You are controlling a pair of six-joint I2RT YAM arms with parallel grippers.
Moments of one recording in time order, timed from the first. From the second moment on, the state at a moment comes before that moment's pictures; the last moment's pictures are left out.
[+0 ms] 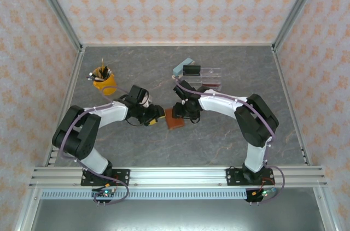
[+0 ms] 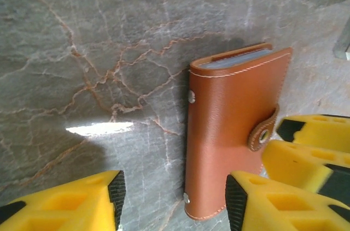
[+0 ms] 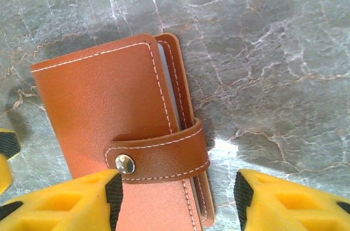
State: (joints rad) left arm -0.36 1.60 0.75 -0.24 0.54 -0.85; right arm 0.75 1.84 1.21 -0.63 -0.15 0.72
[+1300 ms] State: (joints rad) left arm -0.35 1.73 0.74 0.04 0.70 -0.89; right arm 0.69 1.88 1.27 -0.60 -0.19 0.68
